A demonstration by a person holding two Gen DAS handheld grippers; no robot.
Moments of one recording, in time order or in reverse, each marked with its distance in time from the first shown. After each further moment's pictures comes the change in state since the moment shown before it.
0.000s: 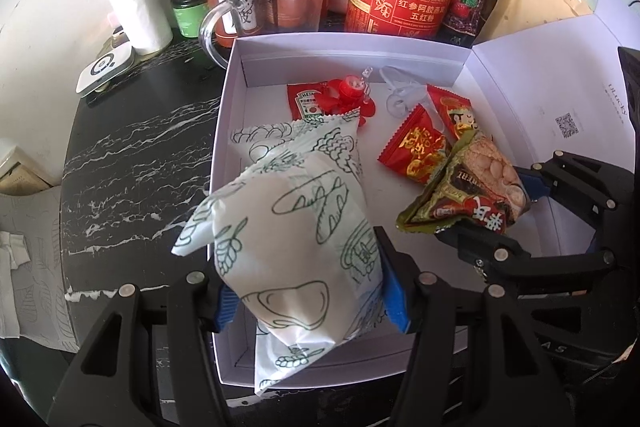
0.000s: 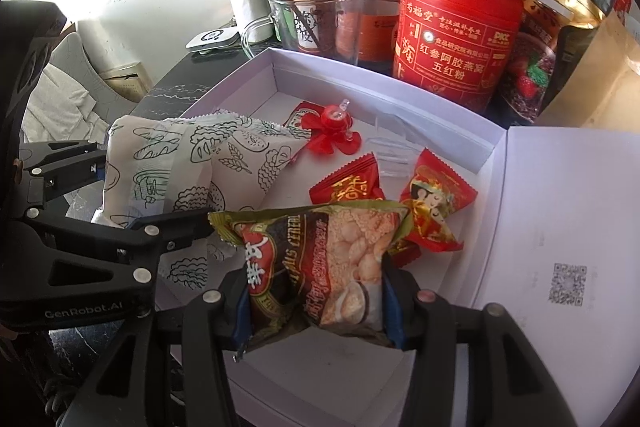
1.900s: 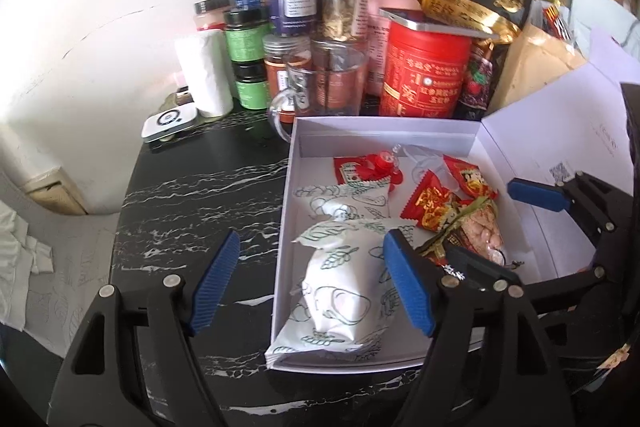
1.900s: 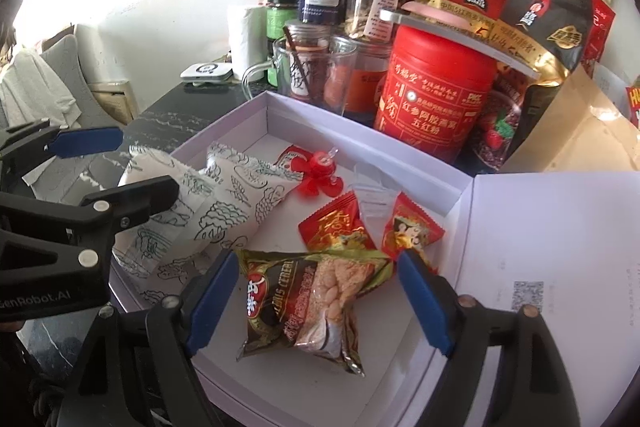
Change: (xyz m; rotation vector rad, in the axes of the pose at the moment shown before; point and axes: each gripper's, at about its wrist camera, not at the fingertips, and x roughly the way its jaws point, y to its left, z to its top) left arm -0.056 0.013 -0.022 -0.057 -0.306 0.122; right arm -0.023 0.015 -0.006 -0.049 -0.200 -0.138
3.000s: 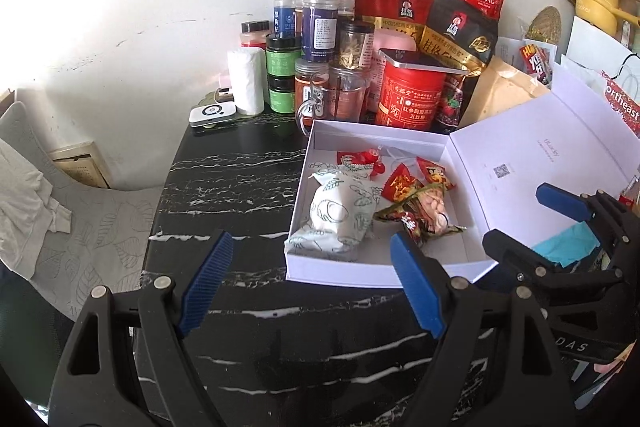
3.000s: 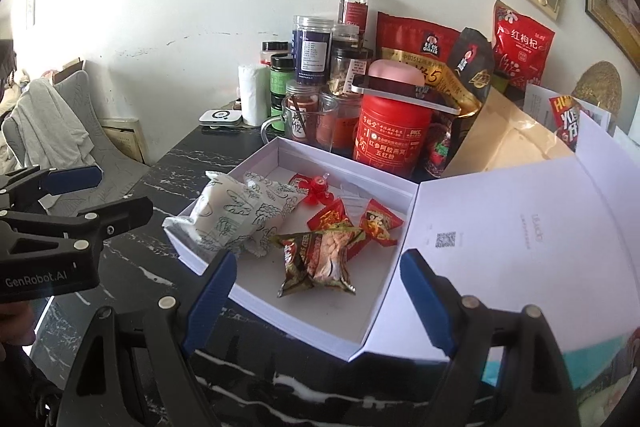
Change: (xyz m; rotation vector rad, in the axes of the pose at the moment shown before) left arm -0.116 -0.001 -0.043 -0.092 -0.071 0.023; right arm -0.126 0.016 -0.034 0.052 -0.131 -0.023
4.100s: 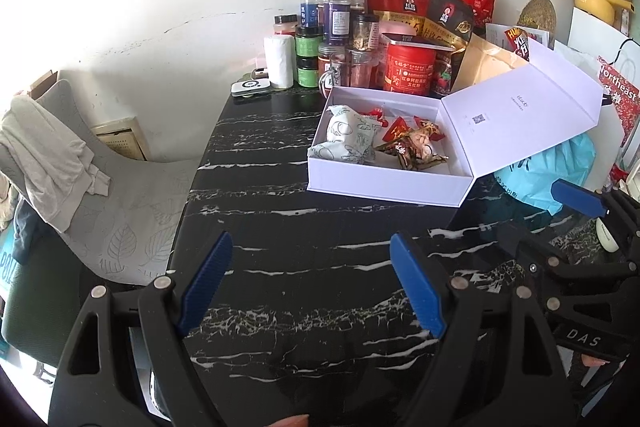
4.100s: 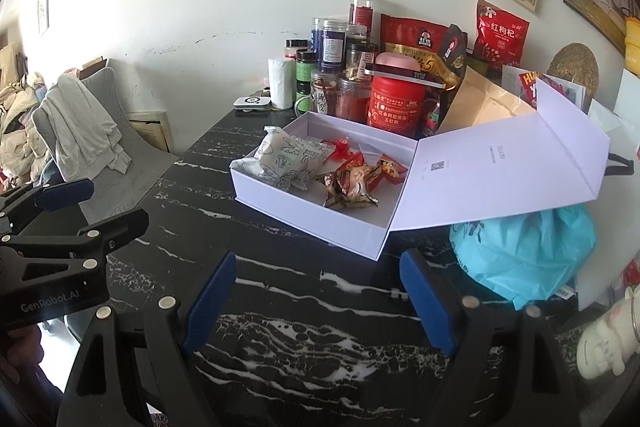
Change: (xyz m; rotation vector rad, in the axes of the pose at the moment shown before) left arm -0.097 -0.012 -0.086 -0.023 0.004 0.103; right arm -0.096 0.037 -0.069 0.004 0.015 0.010
